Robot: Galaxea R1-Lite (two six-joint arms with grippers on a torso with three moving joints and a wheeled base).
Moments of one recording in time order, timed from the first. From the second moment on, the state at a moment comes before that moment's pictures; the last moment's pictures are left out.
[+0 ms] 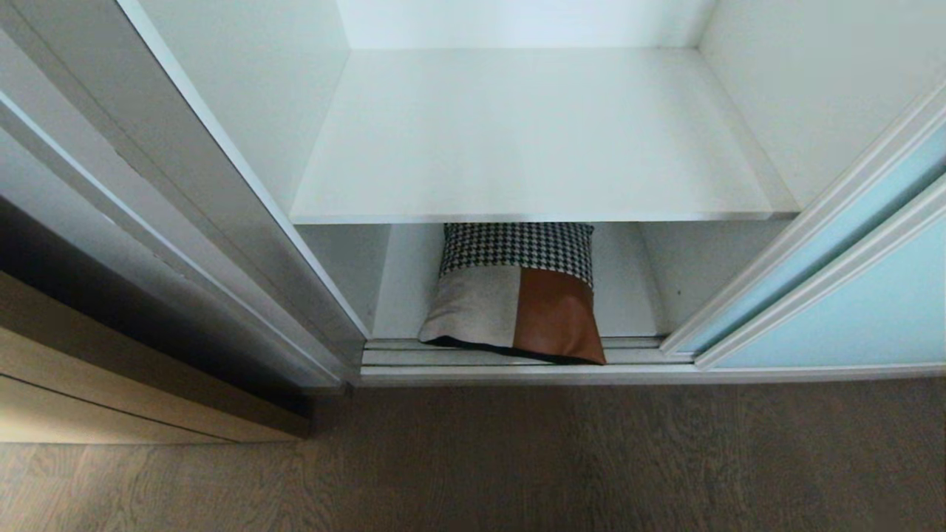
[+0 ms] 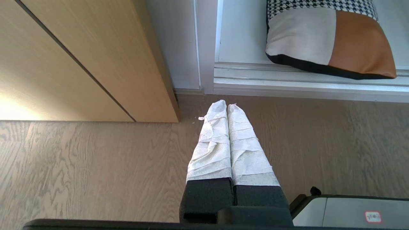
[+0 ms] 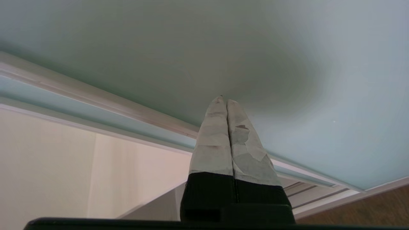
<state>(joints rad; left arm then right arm) 0.00 0.00 0.00 0.00 0.00 -0.02 -0.78 1.45 -1.15 -0.57 0.76 0.95</state>
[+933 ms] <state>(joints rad) 0.00 0.00 0.00 0.00 0.00 -0.02 -0.42 1.24 -0.98 -0.56 0.79 0.95</state>
